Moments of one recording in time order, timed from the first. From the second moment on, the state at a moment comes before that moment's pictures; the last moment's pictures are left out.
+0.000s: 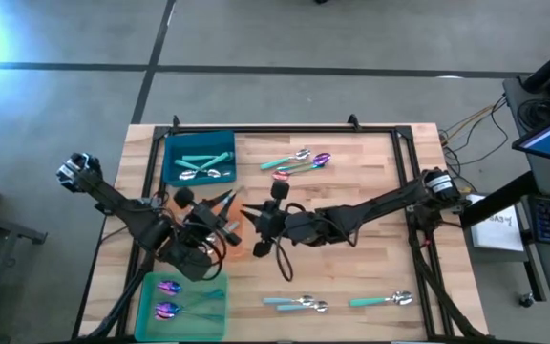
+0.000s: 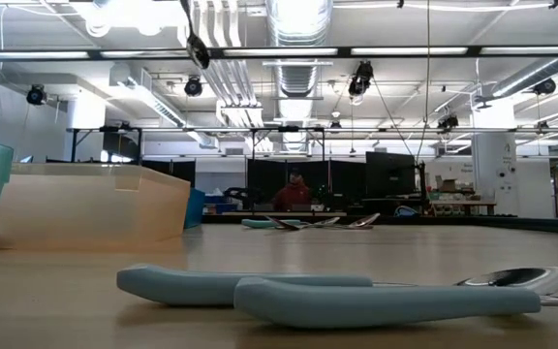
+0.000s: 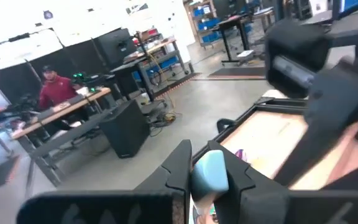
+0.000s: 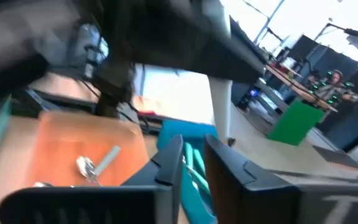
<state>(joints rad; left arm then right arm) -0.61 1.38 1.16 -0.52 -1.49 -0.43 0.27 1.86 1.48 0.22 0.65 -0.34</state>
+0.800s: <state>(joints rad) -0.29 1.25 1.14 -1.23 -0.32 -0.52 0.26 1.76 1.48 -0.68 0.36 0.43</state>
